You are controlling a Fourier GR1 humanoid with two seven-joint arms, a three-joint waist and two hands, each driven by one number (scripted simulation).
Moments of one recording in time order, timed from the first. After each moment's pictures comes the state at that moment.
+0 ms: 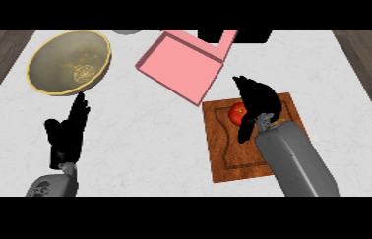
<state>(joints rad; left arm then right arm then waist) -0.10 0.16 0.06 -1.30 0.00 0.19 0.02 -0.51 -0.11 0.23 -1.30 0.91 0.46 0.63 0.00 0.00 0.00</state>
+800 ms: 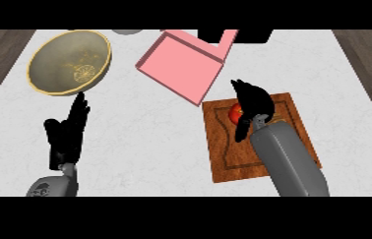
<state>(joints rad) -0.08 0.14 0.07 -1.35 -0.03 0.18 0.05 -0.53 -0.06 0.18 -1.12 1.00 0.36 0.51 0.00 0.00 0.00</state>
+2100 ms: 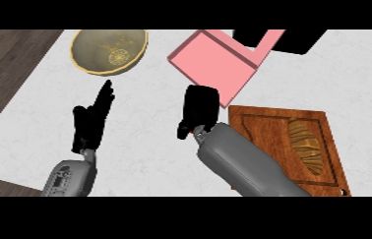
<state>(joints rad) -0.20 0.10 0.00 -1.29 -0.06 0.12 0.05 -0.77 0.00 0.71 -1.03 0.84 -0.03 1.00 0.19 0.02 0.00</state>
